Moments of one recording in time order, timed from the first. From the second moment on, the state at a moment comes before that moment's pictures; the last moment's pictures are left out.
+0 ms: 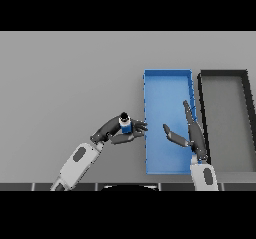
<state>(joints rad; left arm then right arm) -0.27 0.10 -0.51 -1.54 0.07 -0.21 -0.08 0.12 -0.14 0.13 -1.75 0.28 -0.02 0.00</state>
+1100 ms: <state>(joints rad) -0.25 0.06 -0.48 -1.55 -0.03 -0.28 -0.07 -0.20 -0.33 0.27 -2.09 -0.13 0.37 0.33</state>
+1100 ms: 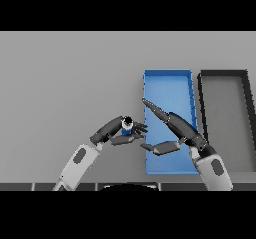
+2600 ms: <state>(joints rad) -0.25 -0.02 -0.39 -1.52 -0.05 -0.38 -0.08 -0.48 -0.06 0.40 -1.79 -0.15 0.47 0.33</state>
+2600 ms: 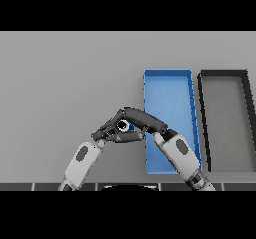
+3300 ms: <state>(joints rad) -0.25 0.01 -0.37 -1.53 -0.12 -0.47 0.00 -0.44 0.03 0.35 -1.81 -0.10 0.50 0.39</state>
